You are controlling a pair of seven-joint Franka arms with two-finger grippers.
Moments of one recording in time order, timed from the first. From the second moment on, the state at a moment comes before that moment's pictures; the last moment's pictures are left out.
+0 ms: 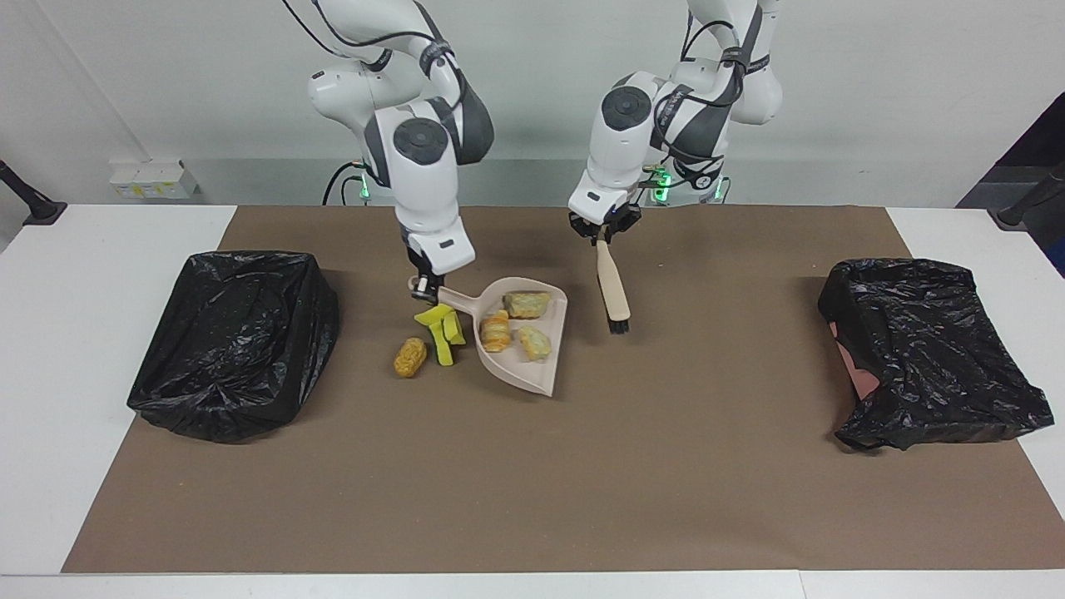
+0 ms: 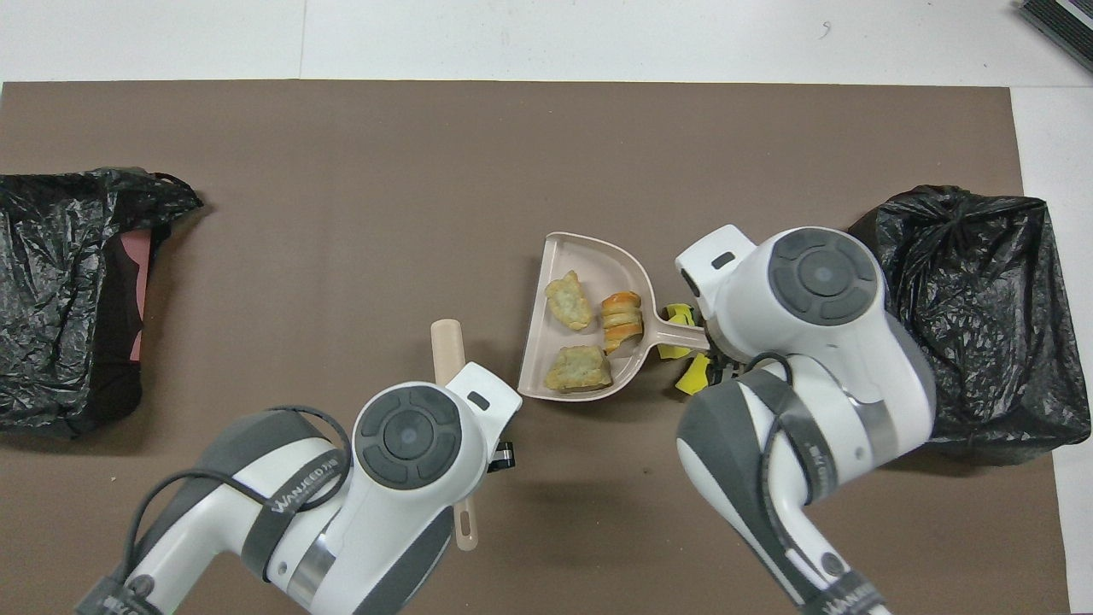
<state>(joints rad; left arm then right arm) -0.61 -0.09 -0.15 -2.20 -0.10 1.98 -0.79 0.37 0.03 -0.03 -1.97 -0.08 1.95 -0.93</state>
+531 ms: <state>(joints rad) -0.89 -0.15 -0.16 -2.36 -0.14 2.13 -0.99 0.08 -0.13 -0.05 -1.90 -0.08 1.74 -1.20</state>
